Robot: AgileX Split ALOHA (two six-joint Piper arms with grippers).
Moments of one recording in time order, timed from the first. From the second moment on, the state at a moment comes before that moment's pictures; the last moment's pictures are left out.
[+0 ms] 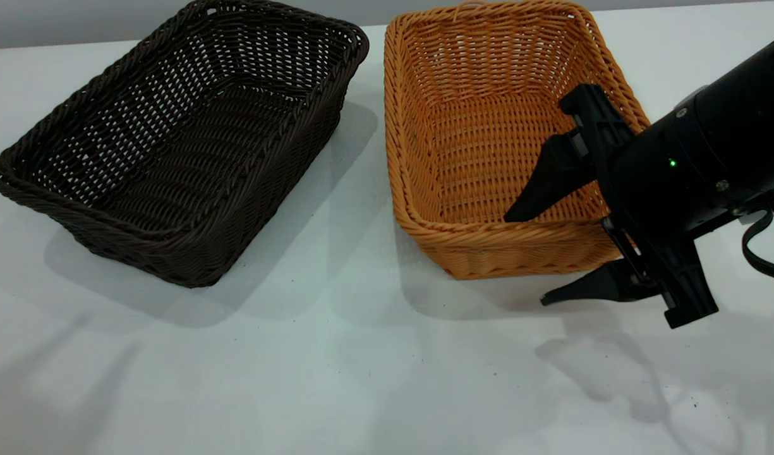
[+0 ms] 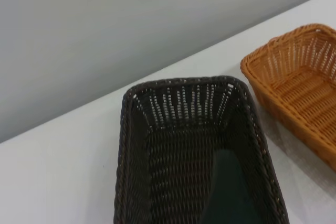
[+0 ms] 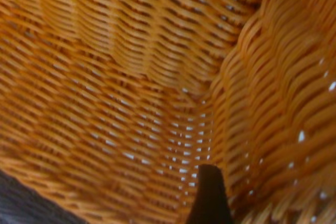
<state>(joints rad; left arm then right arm) 0.01 0.70 -0.61 -0.78 0.57 1.02 0.38 1.84 -0.60 1.75 0.42 -0.17</state>
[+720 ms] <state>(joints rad) 0.01 0.70 -0.60 -0.78 0.56 1.02 0.44 1.93 -0.70 1.74 0.33 -0.12</state>
